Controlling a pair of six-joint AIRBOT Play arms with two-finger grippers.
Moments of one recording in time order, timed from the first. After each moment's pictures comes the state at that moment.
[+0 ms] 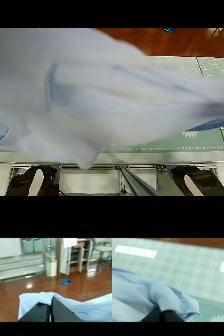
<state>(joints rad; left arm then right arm) 0.30 -0.55 1.70 0.81 -1.21 -1.26 0.12 -0.55 1.58 -1.30 1.70 1.67</state>
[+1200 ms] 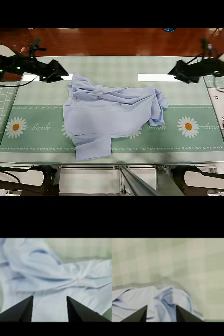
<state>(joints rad) 0.18 -1.61 1.49 0.88 -1.32 -1.36 -0.24 -1.45 1.39 -1.03 1.15 1.52</state>
